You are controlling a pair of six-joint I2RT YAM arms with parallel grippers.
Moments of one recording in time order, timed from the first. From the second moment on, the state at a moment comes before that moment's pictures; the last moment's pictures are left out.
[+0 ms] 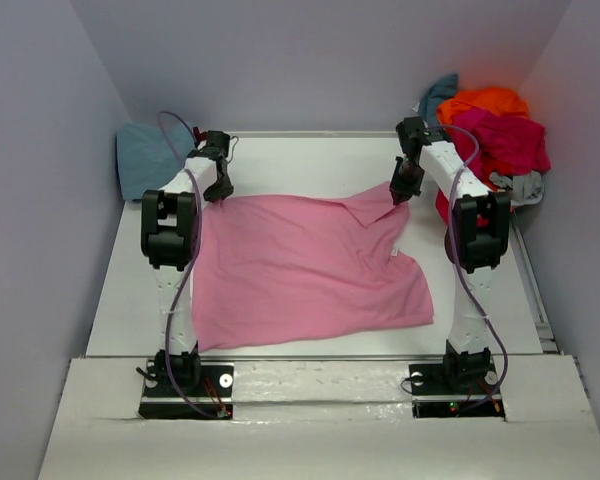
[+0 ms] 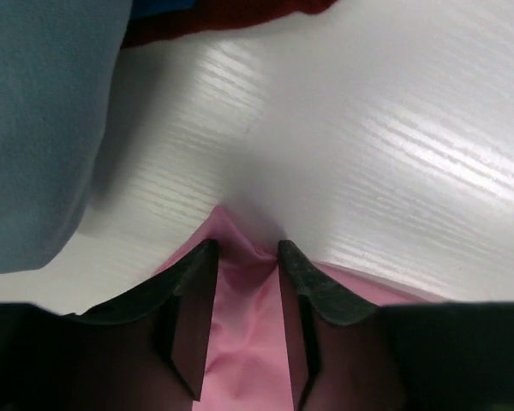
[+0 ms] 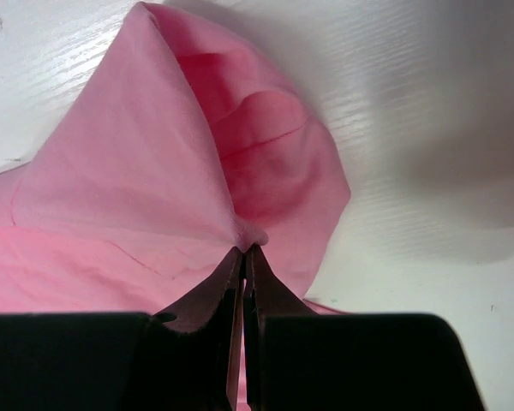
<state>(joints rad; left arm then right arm) -0.11 2.27 1.82 -0.64 -0.30 -0.42 0.16 2.20 1.99 -1.07 0.09 0.52</state>
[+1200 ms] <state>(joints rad) -0.12 2.24 2.20 -0.82 -0.32 -0.41 0.16 2.21 2.41 -1.09 0.11 0.51</state>
